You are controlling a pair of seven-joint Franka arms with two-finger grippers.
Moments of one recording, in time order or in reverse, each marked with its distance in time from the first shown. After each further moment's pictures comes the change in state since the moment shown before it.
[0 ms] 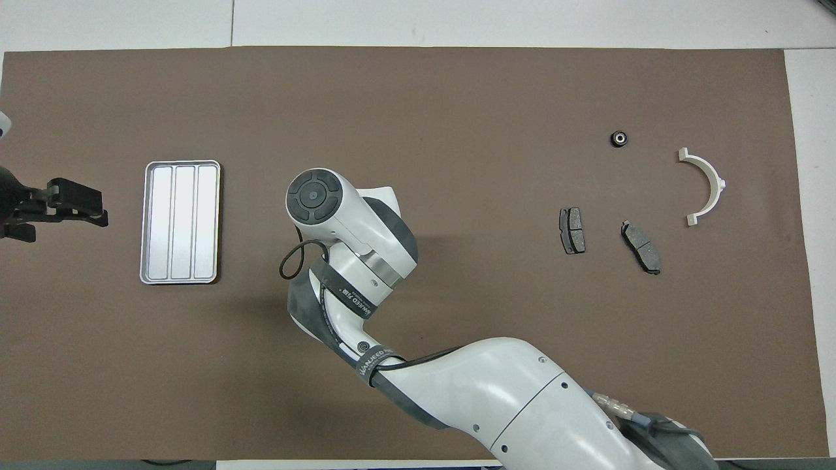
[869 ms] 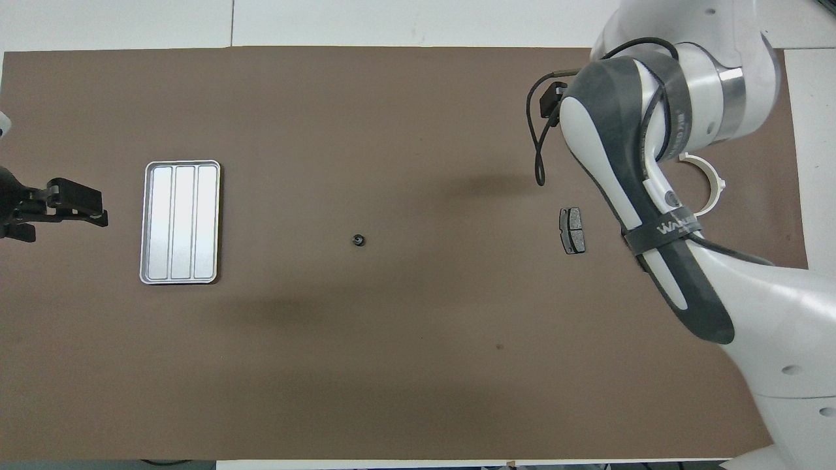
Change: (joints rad) left arm 0.000 0.000 0.000 0.000 0.000 0.000 0.000; right arm -0.521 -0.225 0.002 0.005 0.008 -0.197 -1.120
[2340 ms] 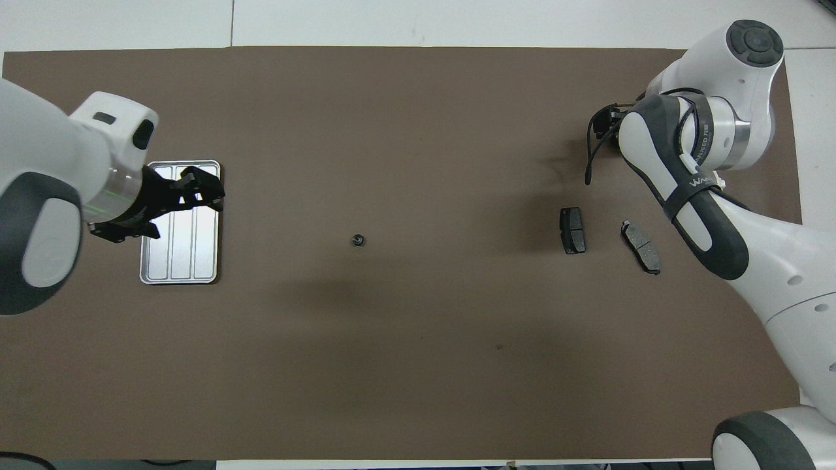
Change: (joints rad) left arm -0.227 0.058 -0.014 -0.115 -0.039 0.223 -0.462; right arm -0.184 0.110 0.001 -0.270 0.059 0.427 -0.122
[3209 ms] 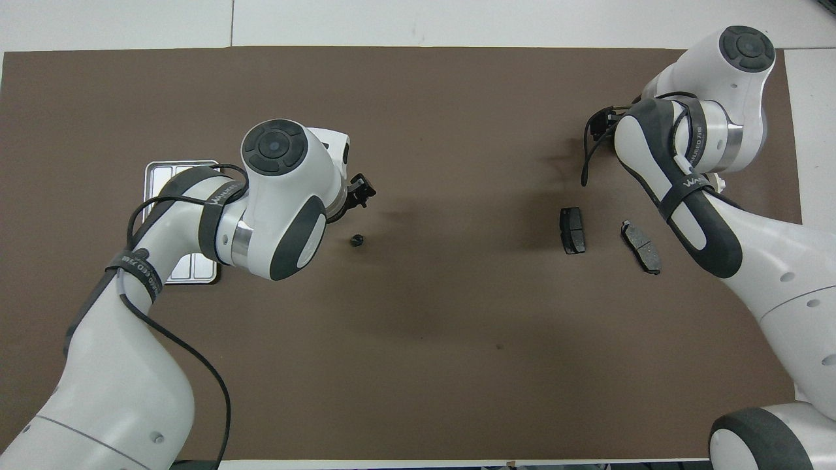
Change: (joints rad) left arm -0.242 0.394 0.003 0.029 -0.027 0.382 -0.349; right arm 0.000 0.016 0.001 -0.022 0.000 0.061 0.000
